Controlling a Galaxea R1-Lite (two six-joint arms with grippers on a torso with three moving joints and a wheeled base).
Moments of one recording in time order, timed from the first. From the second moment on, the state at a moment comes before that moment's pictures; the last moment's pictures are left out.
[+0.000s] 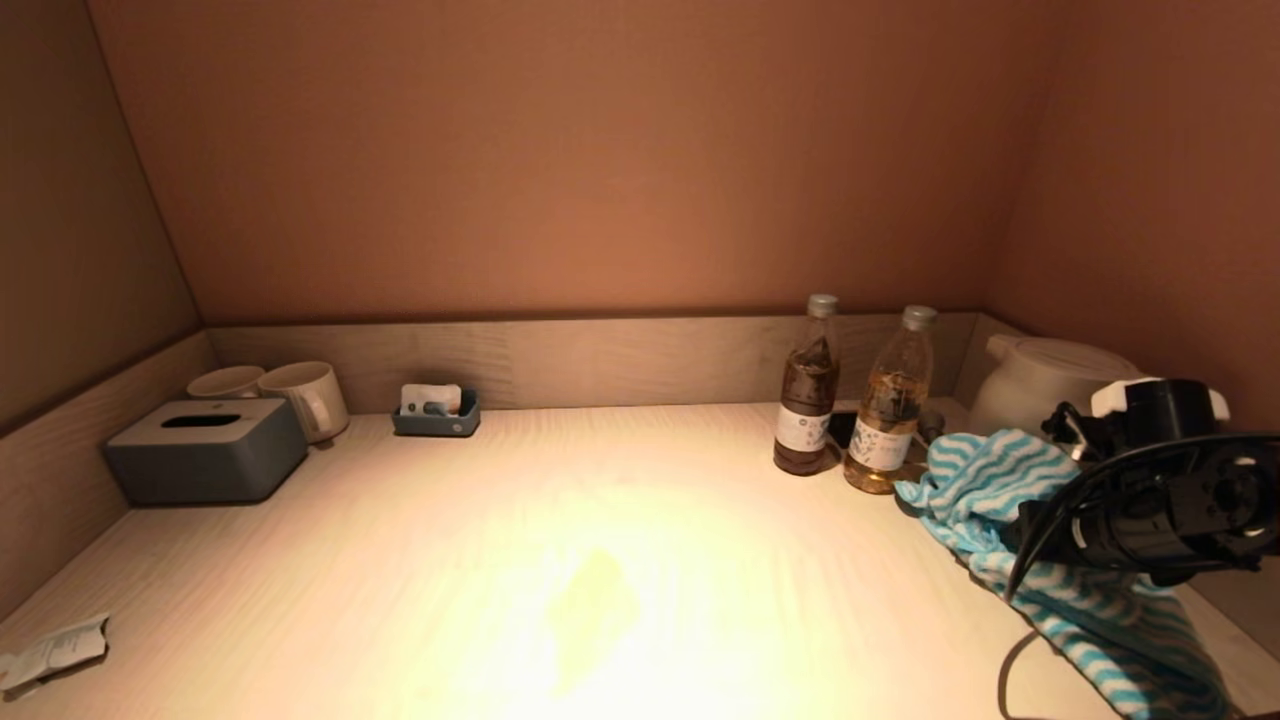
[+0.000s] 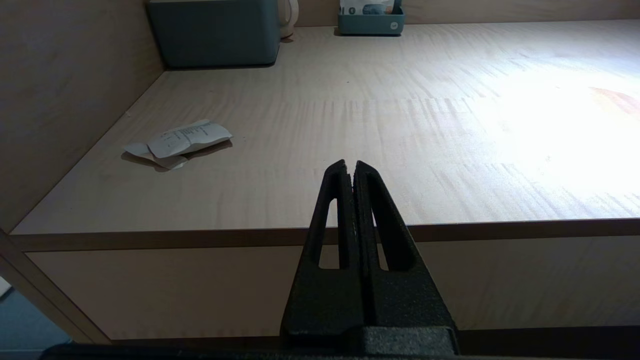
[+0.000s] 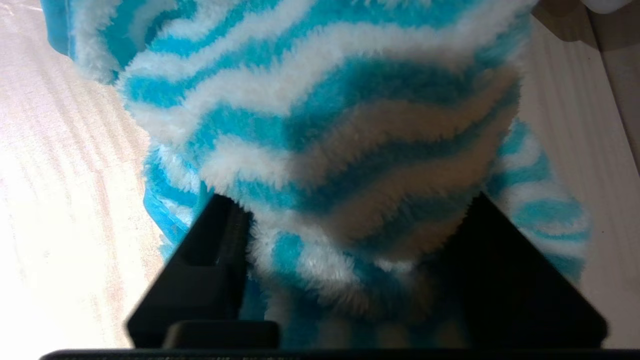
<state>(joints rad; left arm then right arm) 0.00 0.00 0.00 0.02 -0.01 -0.01 -0.23 1.79 -0.86 -0.08 -0.06 -0.02</state>
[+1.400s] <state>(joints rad) 0.00 0.00 0.00 0.02 -0.01 -0.01 0.26 1.25 -0.92 0.04 -0.01 -0.03</state>
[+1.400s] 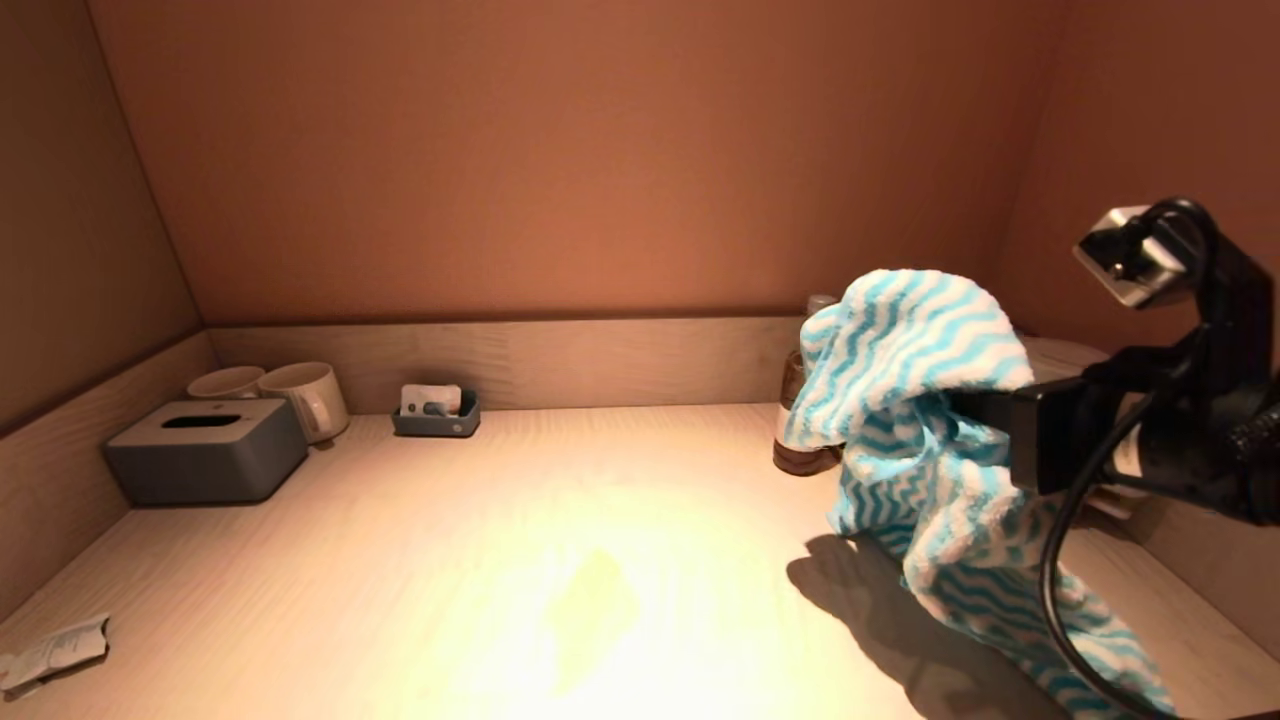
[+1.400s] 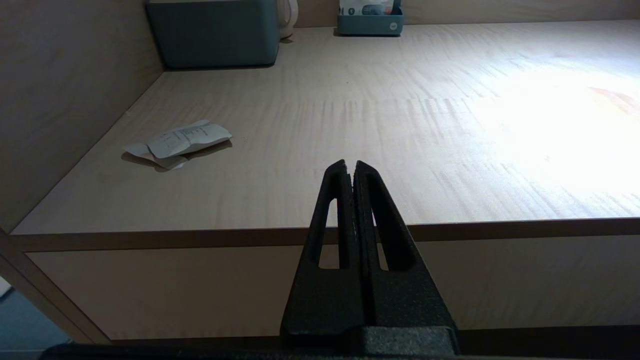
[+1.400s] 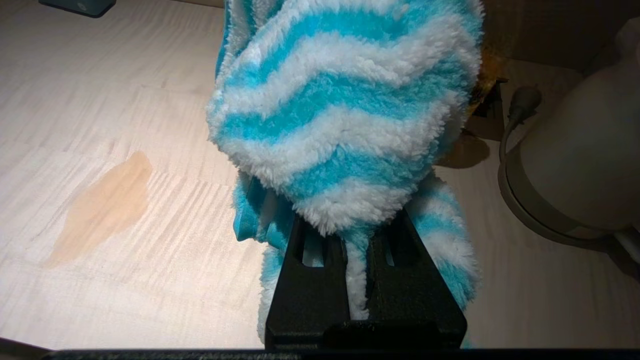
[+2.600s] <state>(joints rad) 0.00 0.00 0.00 0.02 -0.01 -0.01 0.55 1.67 -1.04 -0.05 -0.05 -0.02</state>
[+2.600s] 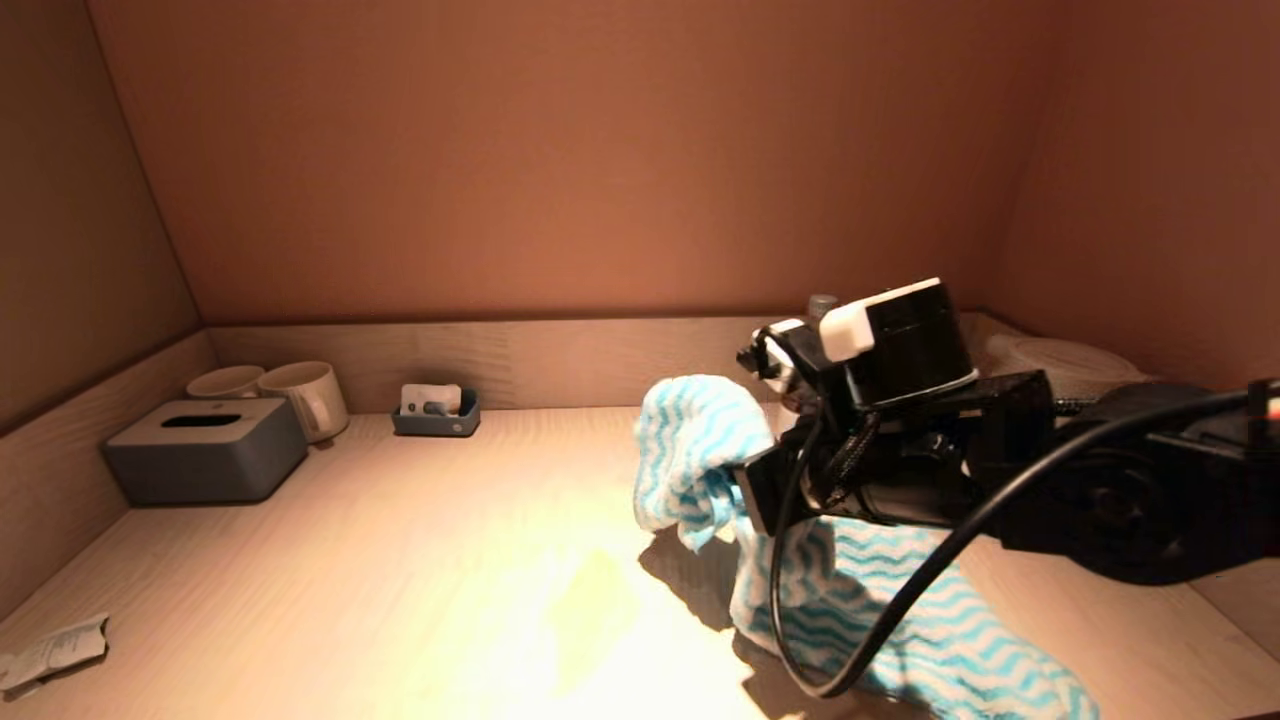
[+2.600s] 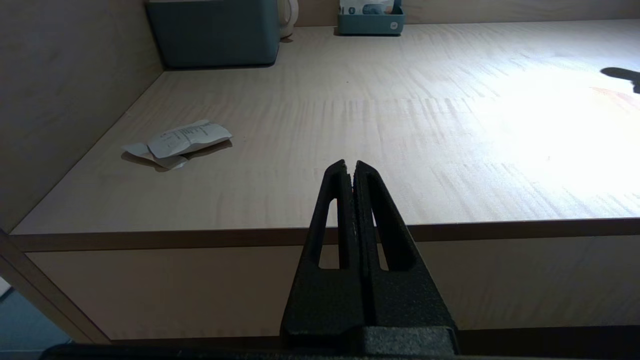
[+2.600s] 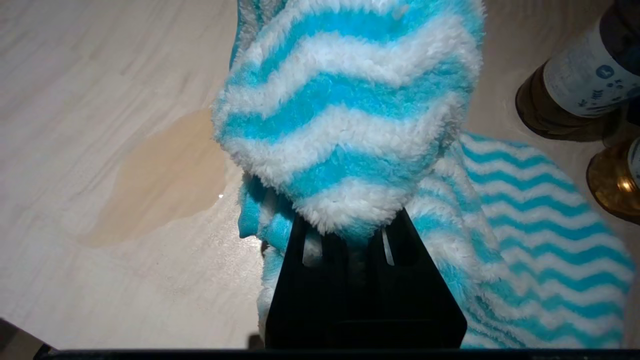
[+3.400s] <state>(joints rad) 0.00 0.00 0.00 0.02 -0.01 -0.01 0.83 1.97 -1.15 -0.05 -0.12 -0.01</state>
